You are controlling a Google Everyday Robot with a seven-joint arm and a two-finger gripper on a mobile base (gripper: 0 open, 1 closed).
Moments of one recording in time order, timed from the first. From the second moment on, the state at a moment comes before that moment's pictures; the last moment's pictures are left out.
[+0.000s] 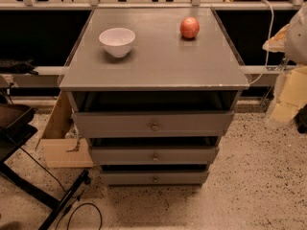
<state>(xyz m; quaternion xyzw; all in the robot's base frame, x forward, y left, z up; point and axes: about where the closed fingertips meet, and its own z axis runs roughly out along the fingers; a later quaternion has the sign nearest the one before) 0.438 -0.217 0.977 -0.60 0.78 -0.03 0.16</state>
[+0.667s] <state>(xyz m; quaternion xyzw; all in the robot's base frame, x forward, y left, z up) 0.438 -0.213 0.949 -0.60 0.78 -0.03 0.15</state>
